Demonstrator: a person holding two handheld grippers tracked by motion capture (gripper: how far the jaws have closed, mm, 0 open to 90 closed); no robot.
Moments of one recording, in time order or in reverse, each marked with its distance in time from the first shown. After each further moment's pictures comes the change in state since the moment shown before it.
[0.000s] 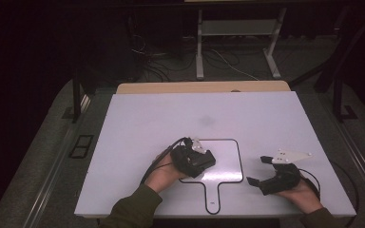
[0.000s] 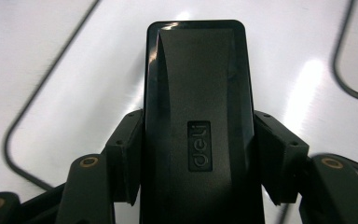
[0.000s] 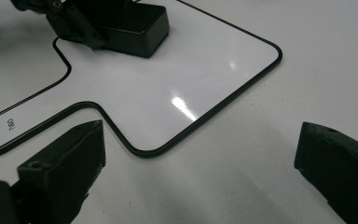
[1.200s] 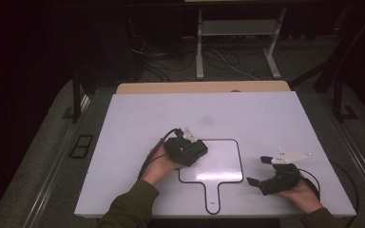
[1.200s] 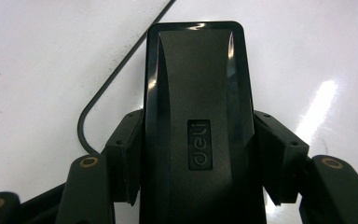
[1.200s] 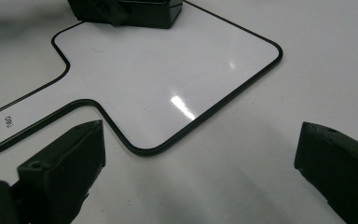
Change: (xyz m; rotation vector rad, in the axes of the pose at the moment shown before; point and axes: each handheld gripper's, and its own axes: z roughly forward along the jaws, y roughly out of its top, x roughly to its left) left arm 0.034 -0.009 0.000 -0.038 0.035 -0.129; right arm 0.000 0.000 0.000 0.008 -0.003 -0.005
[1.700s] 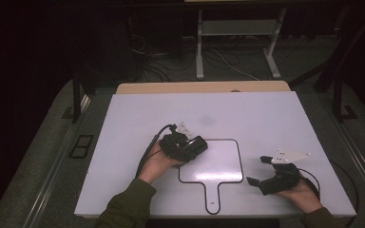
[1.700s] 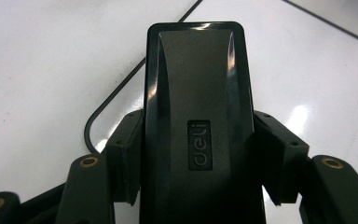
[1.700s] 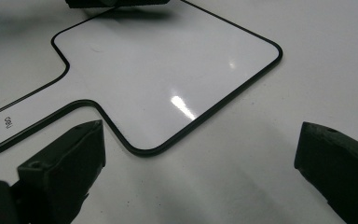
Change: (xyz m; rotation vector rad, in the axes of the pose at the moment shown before) left arm 0.007 0.002 -0.016 -0.074 -0.060 -0.064; right arm -0.001 0.000 0.001 -0.003 0.002 0.002
